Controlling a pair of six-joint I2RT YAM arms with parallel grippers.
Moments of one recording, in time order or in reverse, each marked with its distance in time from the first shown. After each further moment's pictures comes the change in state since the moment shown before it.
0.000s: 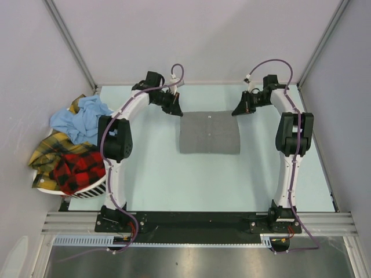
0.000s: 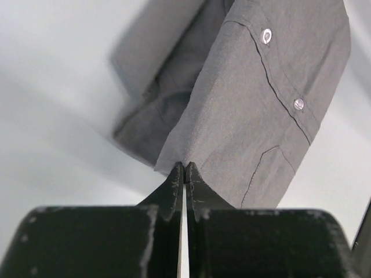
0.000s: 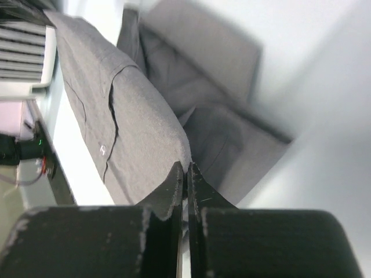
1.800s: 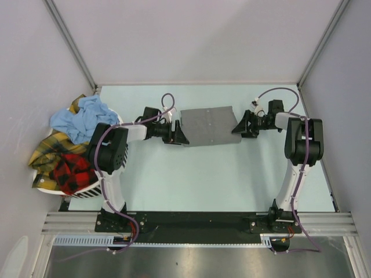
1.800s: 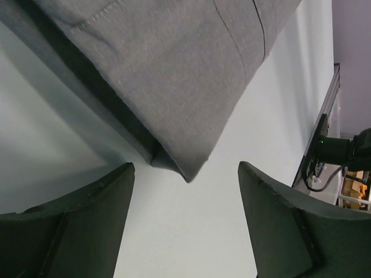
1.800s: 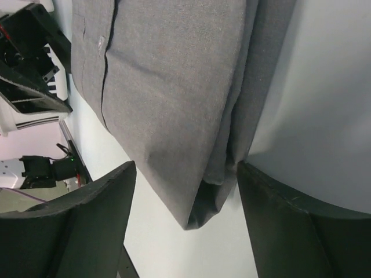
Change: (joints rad) left arm -0.027 -0.245 -0.817 0.701 0.101 -0.570; right arm -0.063 -0.235 -0.649 0.480 -0.005 0.320
